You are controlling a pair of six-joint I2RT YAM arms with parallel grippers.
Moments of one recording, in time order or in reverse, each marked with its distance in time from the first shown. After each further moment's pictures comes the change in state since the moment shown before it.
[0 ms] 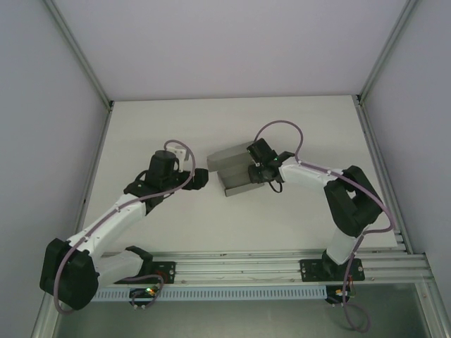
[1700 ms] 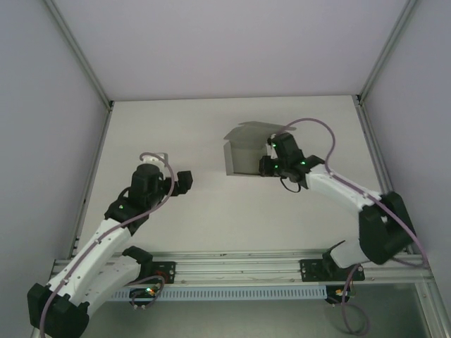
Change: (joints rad) left arm 0.019 -0.310 -0.086 -0.134 -0.188 -0.099; right arm -0.092 -0.249 -0.124 0.067 -0.206 0.151
